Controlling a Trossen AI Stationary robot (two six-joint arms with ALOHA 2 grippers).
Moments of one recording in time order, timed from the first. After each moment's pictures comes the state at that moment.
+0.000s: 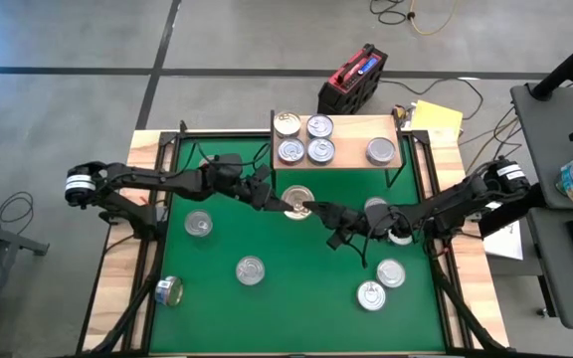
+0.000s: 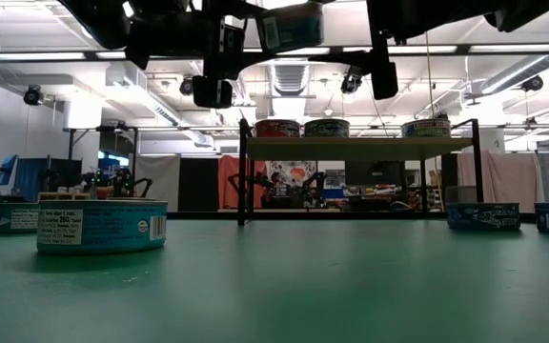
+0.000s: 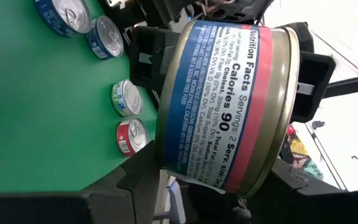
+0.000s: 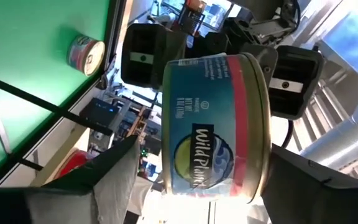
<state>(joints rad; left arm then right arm) 0.19 1.42 0.81 0.44 0.50 -1.18 0.23 1.44 0.70 0.72 0.60 -1.98</state>
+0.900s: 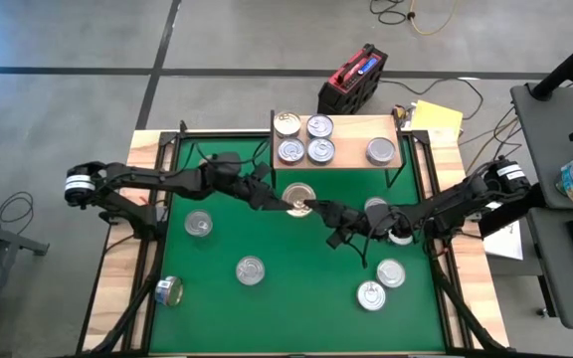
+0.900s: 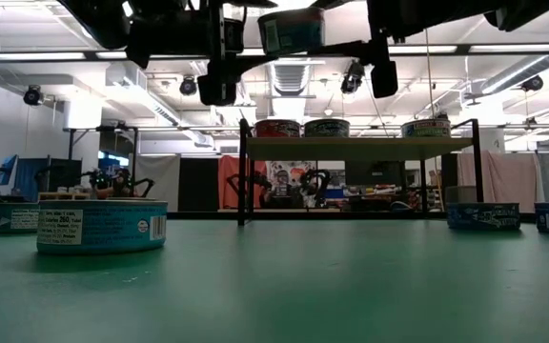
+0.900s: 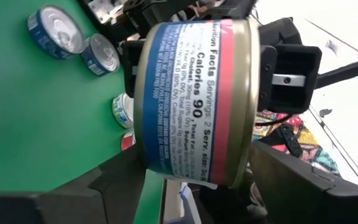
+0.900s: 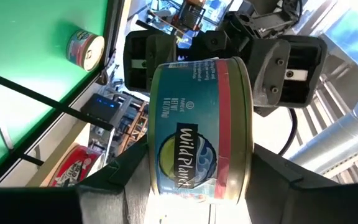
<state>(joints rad) 0.19 1.41 0.81 0.46 0.50 -1.07 0.23 1.44 0.70 0.73 0.63 -1.97</state>
